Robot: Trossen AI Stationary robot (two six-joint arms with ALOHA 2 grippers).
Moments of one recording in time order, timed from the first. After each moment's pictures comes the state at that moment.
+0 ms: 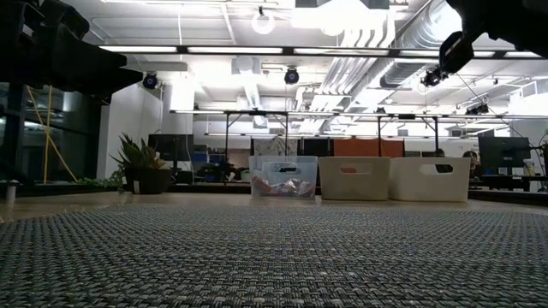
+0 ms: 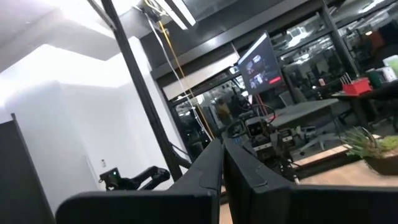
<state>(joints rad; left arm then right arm) -0.12 0.02 0.01 0.03 -0.17 -0.06 -0.13 0.22 0.11 0.52 -0.23 0.54</state>
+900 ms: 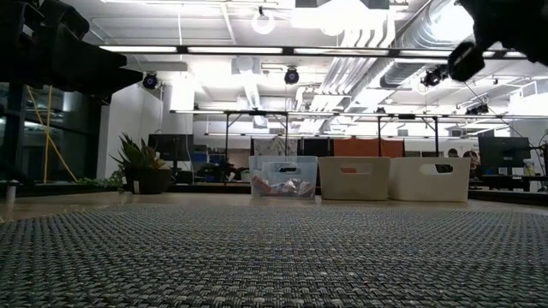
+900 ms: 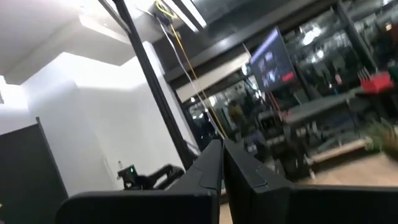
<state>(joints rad) -0.12 0.02 0.01 0.03 -0.17 -0.06 -0.11 0.03 0.02 0.46 -0.25 0.58</state>
